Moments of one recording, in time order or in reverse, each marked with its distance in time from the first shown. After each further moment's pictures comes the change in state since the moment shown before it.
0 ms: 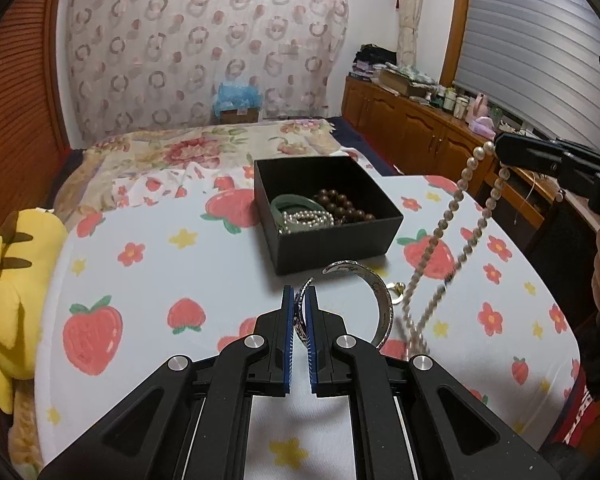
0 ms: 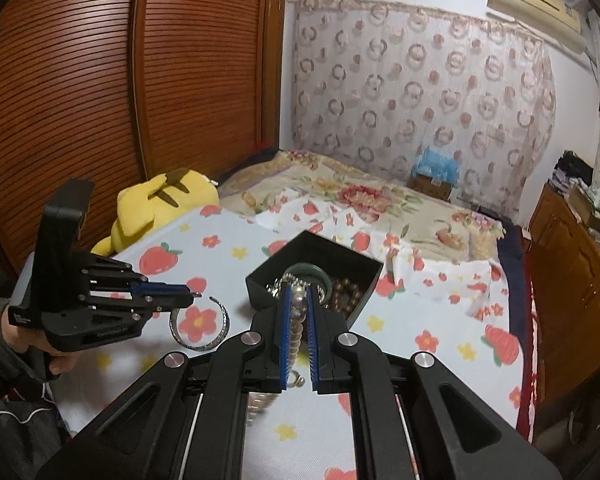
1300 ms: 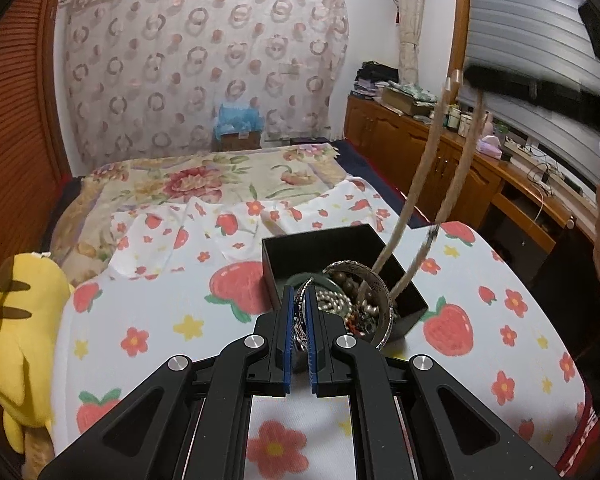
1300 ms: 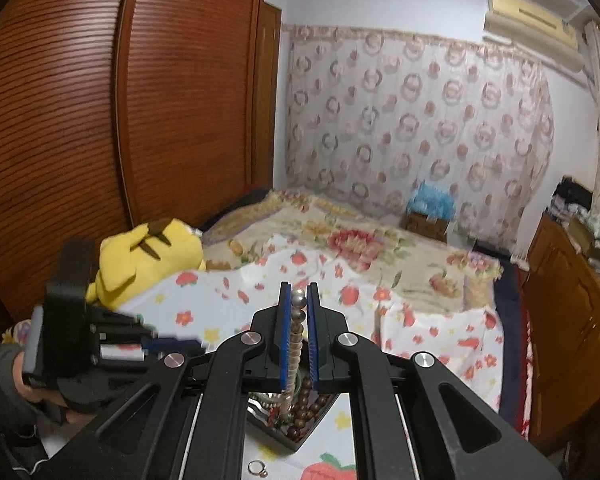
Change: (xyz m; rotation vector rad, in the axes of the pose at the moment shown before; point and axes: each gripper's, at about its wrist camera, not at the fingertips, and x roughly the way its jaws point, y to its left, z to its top) left arm 0.031 0.012 0.071 0.021 -0.062 0.015; right arm 0.037 -0.041 0.086 -0.001 -0.083 -0.004
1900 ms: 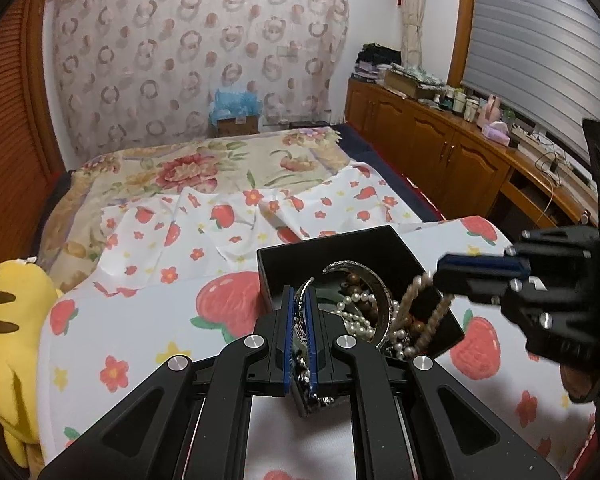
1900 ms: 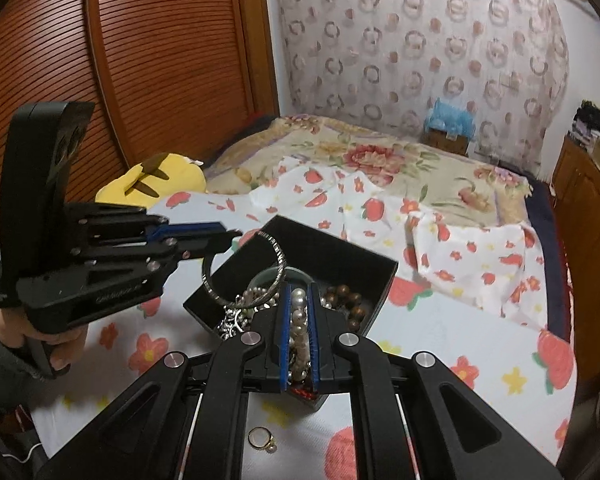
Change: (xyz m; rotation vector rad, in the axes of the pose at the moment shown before) left arm 0.057 0.005 0.018 0.009 0.067 -0.003; right arm 0.086 -0.003 -0.087 0.117 0.223 0.076
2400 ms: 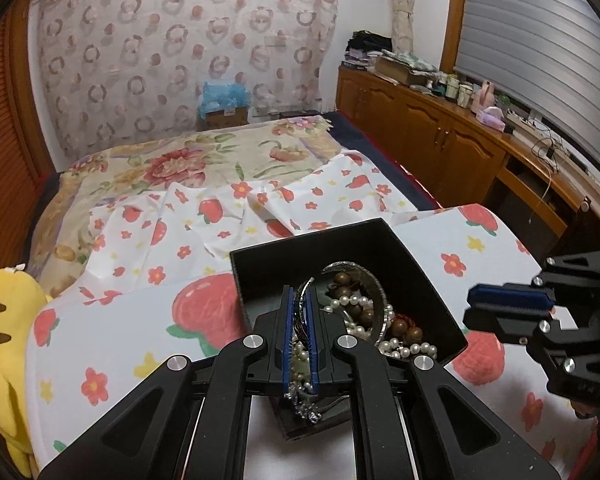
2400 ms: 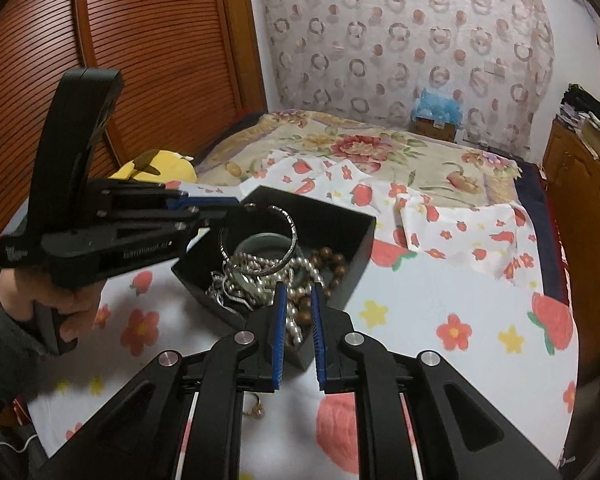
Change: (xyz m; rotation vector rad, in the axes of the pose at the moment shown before) left arm 0.023 -0.016 0.005 0.041 0.038 -0.017; right arm -0.017 -0.011 -0.033 0.043 0.002 -0.029
